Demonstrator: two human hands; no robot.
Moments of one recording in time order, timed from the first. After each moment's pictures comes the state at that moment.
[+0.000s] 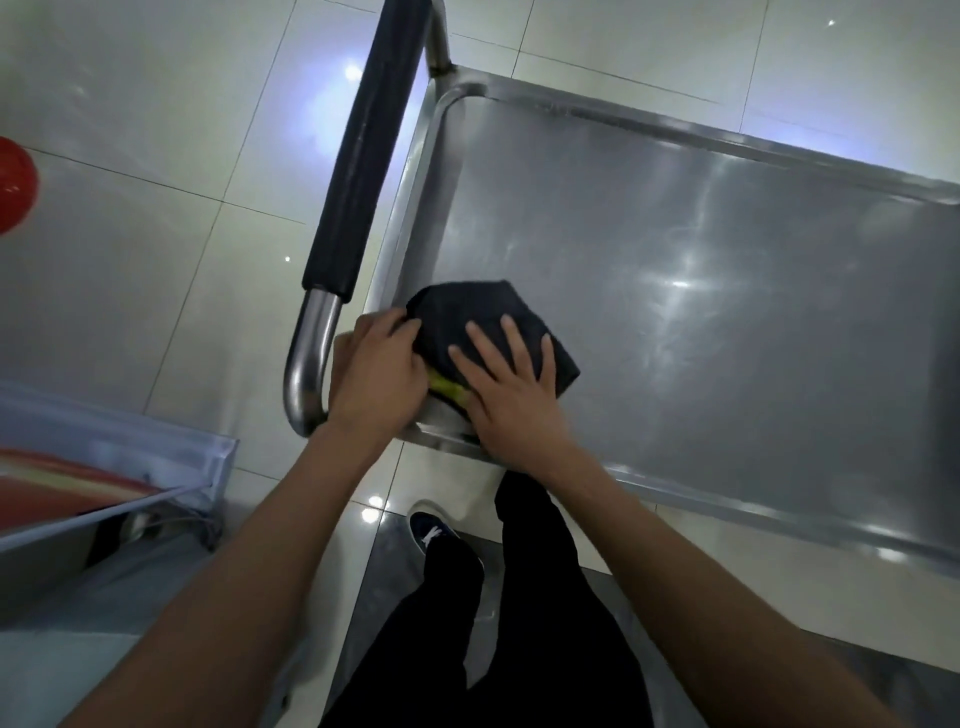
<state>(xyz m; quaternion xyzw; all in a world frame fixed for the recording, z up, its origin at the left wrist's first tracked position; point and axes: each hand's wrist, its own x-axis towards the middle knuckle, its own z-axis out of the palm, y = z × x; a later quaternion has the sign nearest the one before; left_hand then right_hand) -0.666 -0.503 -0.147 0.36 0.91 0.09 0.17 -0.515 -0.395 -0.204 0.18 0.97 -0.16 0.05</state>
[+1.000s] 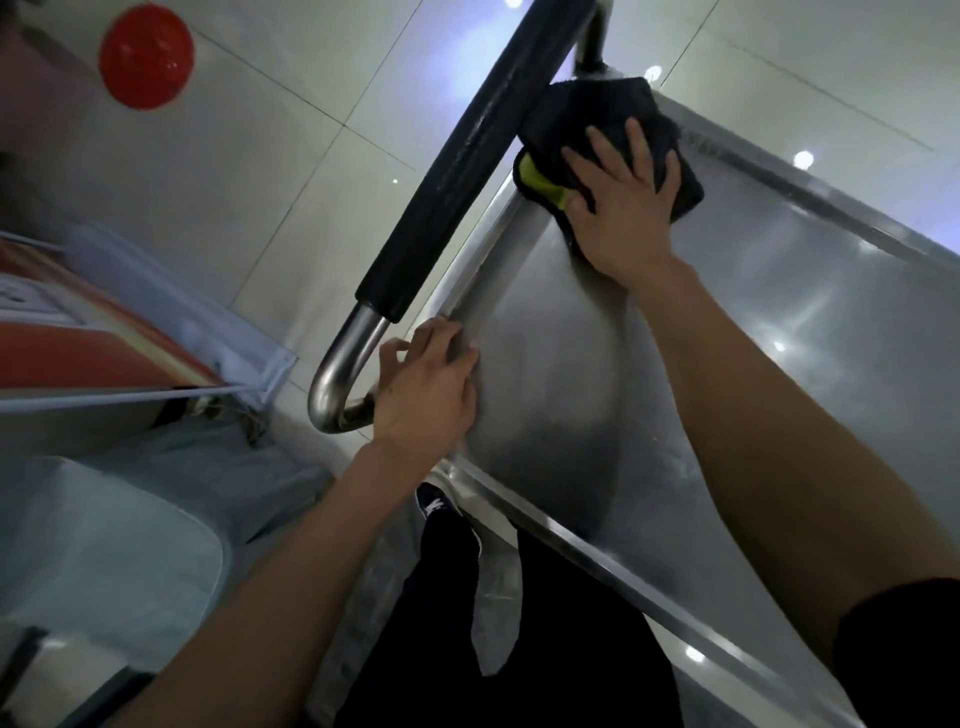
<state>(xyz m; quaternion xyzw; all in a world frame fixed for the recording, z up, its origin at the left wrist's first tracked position) -0.660 -0.484 -0.150 0.31 0.94 -0.04 0.15 -0.722 -0.205 -0.199 0.15 0.97 -0.21 0.03</state>
